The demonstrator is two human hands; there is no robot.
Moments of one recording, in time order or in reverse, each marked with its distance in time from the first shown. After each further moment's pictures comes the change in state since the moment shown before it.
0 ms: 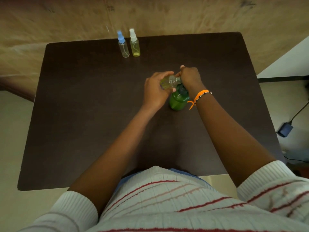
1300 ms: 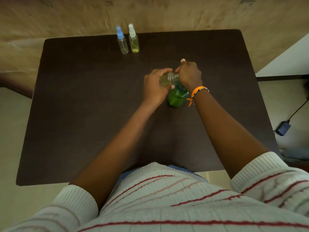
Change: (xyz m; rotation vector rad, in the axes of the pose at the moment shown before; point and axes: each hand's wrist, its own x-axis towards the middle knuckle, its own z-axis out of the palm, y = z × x) left_hand -0.001 0.002 0.003 0.017 0.024 -0.021; right_hand -0.006 0.005 -0.002 -0.200 0.089 -0.082
